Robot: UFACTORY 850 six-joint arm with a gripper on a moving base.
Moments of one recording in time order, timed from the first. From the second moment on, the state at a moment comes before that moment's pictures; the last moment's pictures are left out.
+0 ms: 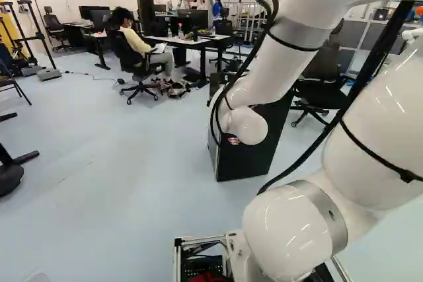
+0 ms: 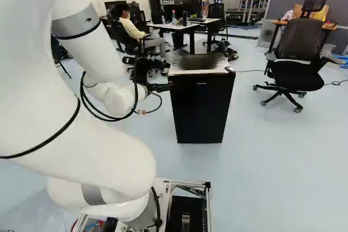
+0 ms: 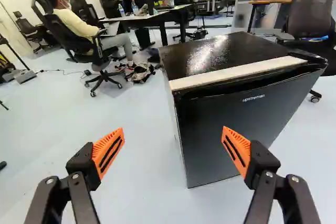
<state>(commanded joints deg) 12.0 6.4 -13.6 22.8 51.8 0.0</state>
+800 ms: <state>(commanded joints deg) 20.3 -3.6 -18.1 36.5 58.4 0.0</state>
